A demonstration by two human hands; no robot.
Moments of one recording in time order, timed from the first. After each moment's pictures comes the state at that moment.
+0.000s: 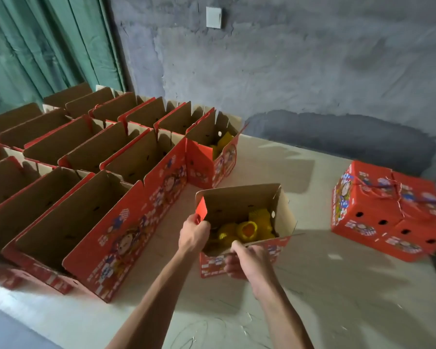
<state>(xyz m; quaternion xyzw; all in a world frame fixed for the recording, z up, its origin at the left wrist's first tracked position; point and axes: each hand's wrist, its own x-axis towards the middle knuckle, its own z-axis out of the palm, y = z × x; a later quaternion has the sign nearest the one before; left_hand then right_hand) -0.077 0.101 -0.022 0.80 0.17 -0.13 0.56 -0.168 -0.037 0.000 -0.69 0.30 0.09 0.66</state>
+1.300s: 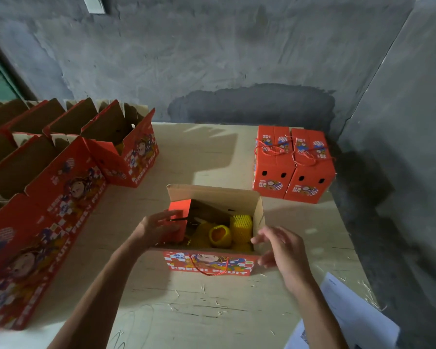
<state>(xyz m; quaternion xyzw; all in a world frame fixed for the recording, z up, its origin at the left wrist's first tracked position) -0.099 -0.028 -0.066 0.79 -0.11 -0.24 0.55 -0.319 -0.310 -0.016 -0.68 0.27 -0.12 0.66</state>
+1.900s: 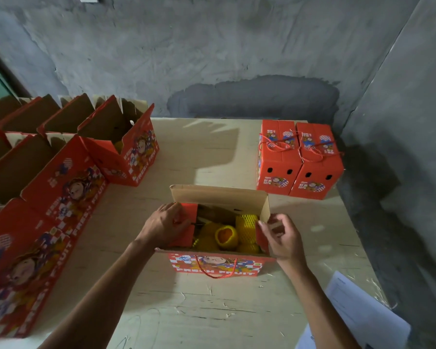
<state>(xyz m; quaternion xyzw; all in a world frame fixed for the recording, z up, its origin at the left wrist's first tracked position) -0.083 -0.046 -0.057 0.92 -0.32 -0.06 0.23 -0.267 -0.337 -0.089 -0.82 0.23 -0.20 0.48</state>
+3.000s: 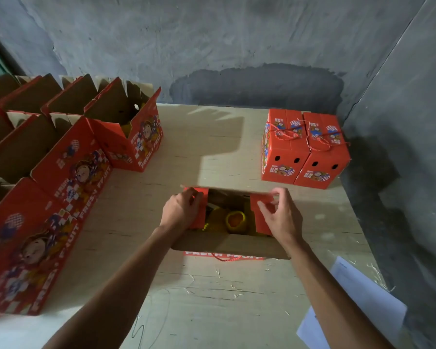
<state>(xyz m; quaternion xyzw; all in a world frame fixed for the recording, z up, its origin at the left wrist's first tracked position) -0.101 -0.065 -0.063 0.93 -0.18 -0.02 0.32 -0.237 -0.311 -0.080 -0.90 0.22 -0.28 0.25</state>
